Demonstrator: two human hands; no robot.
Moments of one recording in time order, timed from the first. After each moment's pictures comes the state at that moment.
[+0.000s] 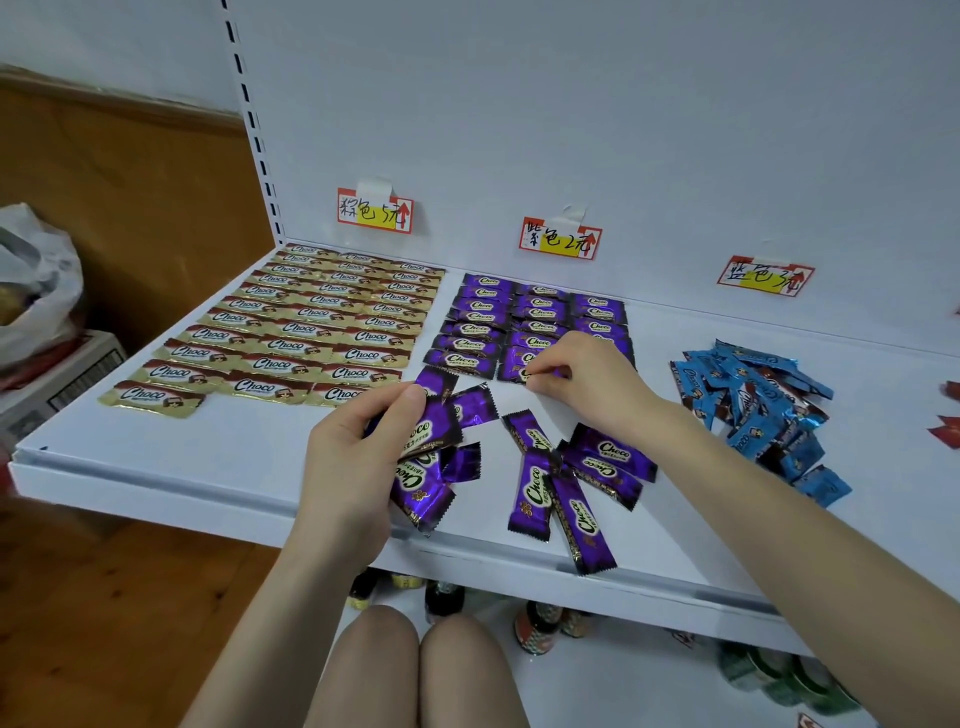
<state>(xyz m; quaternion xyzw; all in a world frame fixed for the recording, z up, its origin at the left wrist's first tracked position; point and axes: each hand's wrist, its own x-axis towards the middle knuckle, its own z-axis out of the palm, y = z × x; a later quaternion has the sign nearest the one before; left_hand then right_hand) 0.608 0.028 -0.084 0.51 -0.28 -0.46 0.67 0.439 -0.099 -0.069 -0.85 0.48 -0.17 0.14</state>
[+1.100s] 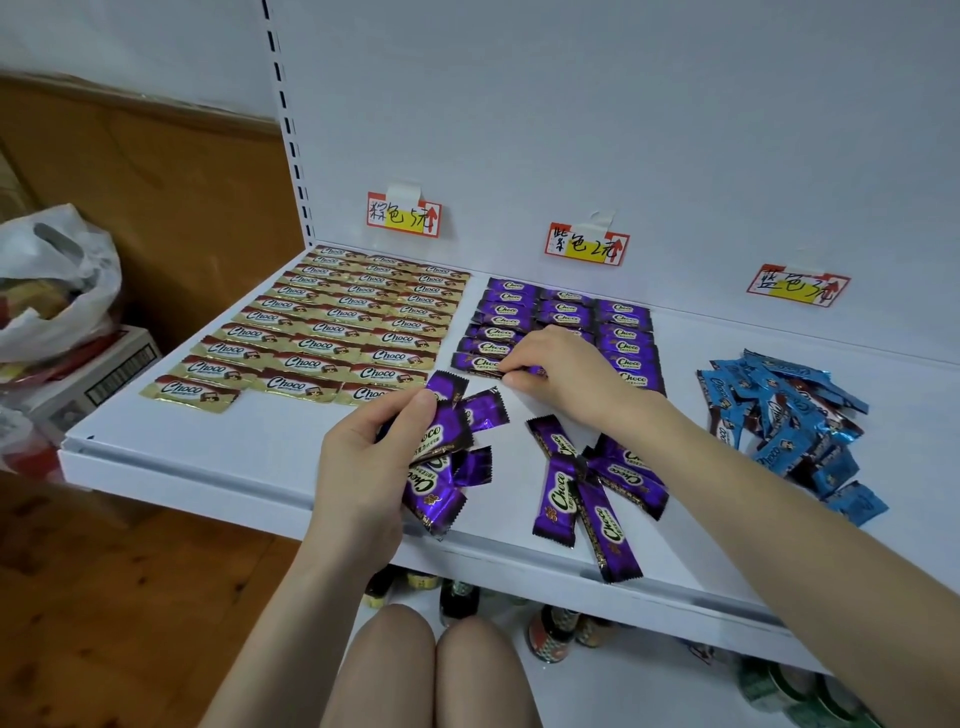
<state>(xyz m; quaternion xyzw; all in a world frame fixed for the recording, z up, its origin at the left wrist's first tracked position) 0.613 0.035 -0.078 0.52 -0.26 -0.47 0.67 0.475 -0.113 -0.074 -0.91 0.38 -0.13 0.07</state>
